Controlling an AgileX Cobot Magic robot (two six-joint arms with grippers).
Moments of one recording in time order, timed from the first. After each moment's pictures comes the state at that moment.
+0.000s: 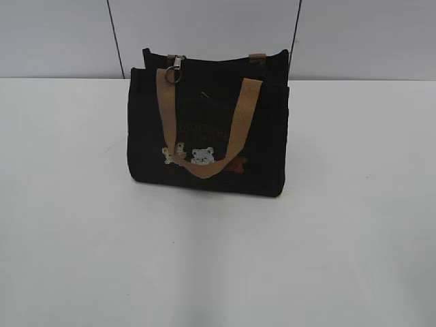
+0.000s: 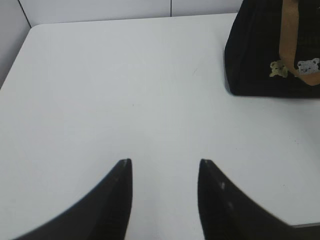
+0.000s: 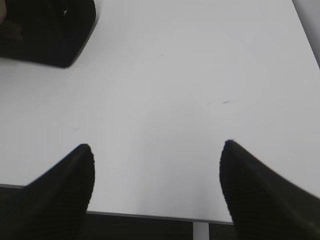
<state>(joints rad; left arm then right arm) -0.04 0.00 -0.54 -0.09 1.07 0.12 -0.08 -0.01 -0.47 0.16 1.09 -0.21</state>
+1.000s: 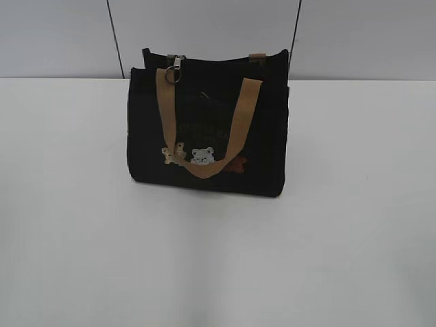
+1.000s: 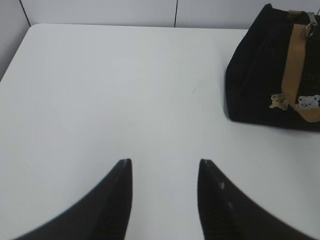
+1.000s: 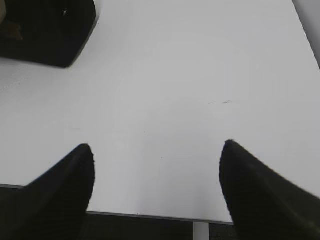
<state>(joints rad) -0.04 0.24 -0.63 -0.09 0.95 0.04 -0.08 -0.01 -0.47 0.16 1.09 -0.21</state>
